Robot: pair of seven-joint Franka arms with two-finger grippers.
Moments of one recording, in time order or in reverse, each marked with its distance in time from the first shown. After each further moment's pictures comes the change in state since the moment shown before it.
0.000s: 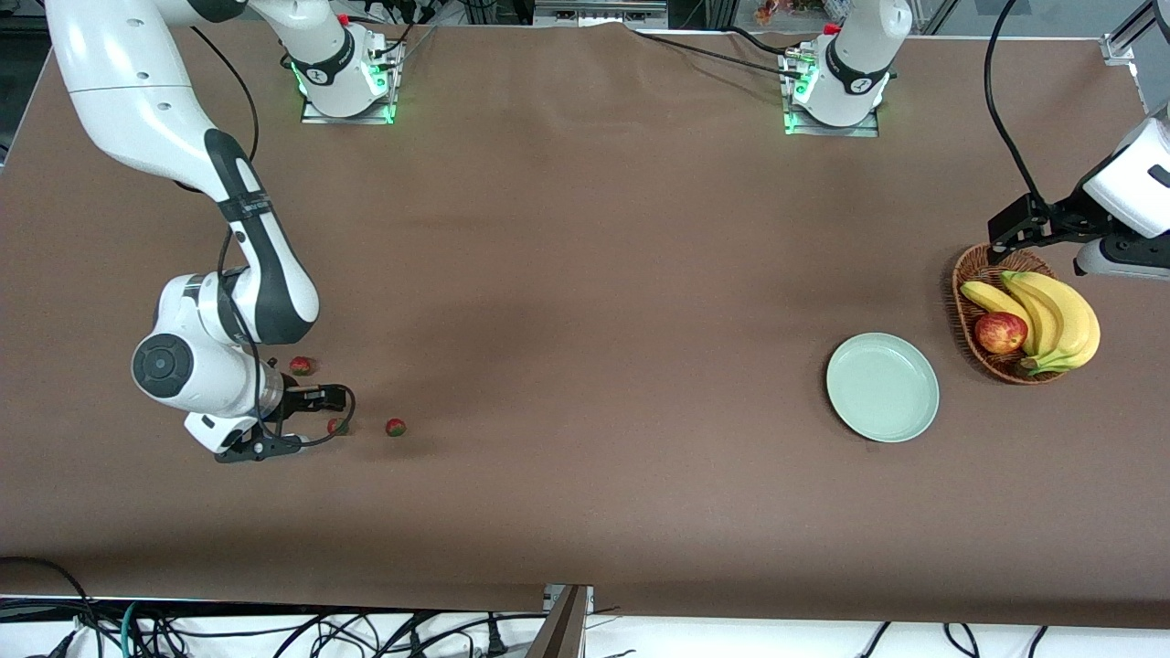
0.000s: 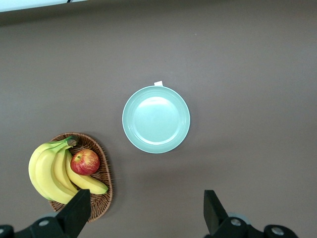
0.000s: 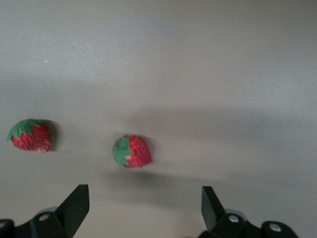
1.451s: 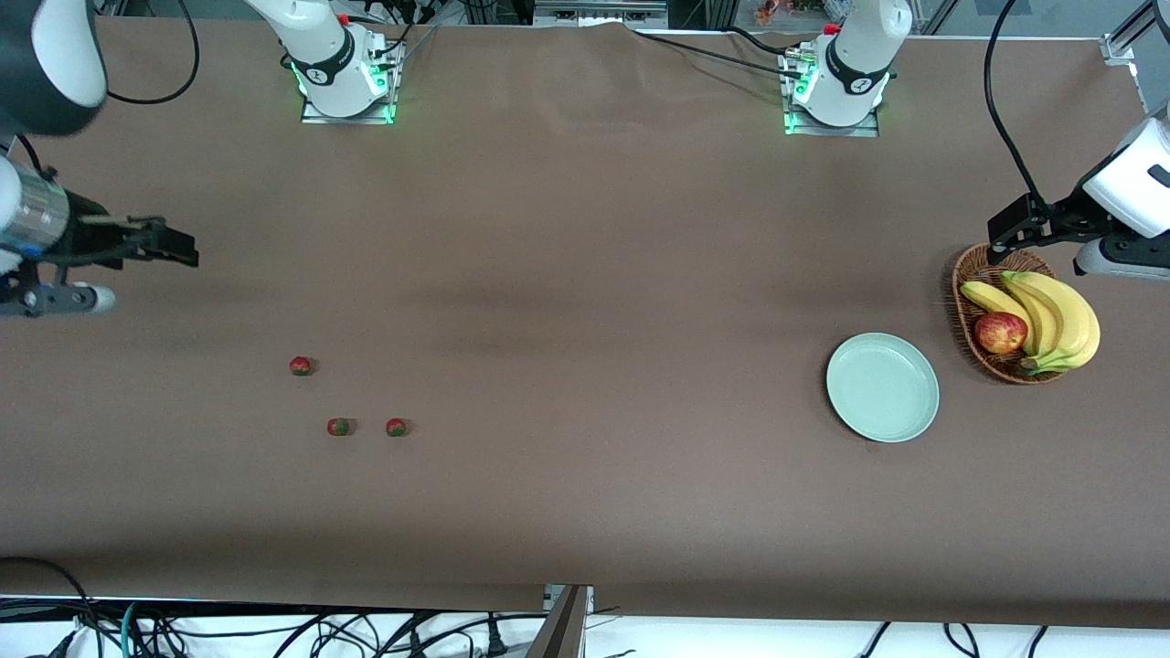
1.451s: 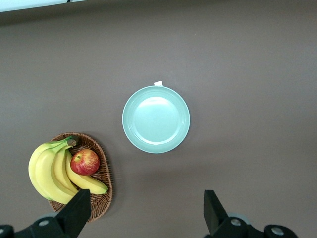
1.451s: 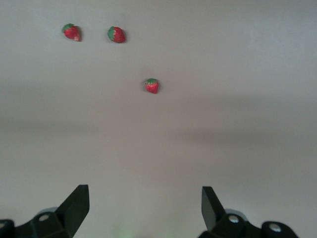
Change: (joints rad) left arm 0.000 0.000 0.000 0.000 0.000 0.000 0.000; right arm -0.085 -0.495 -0.010 0.001 0.002 -0.682 0.000
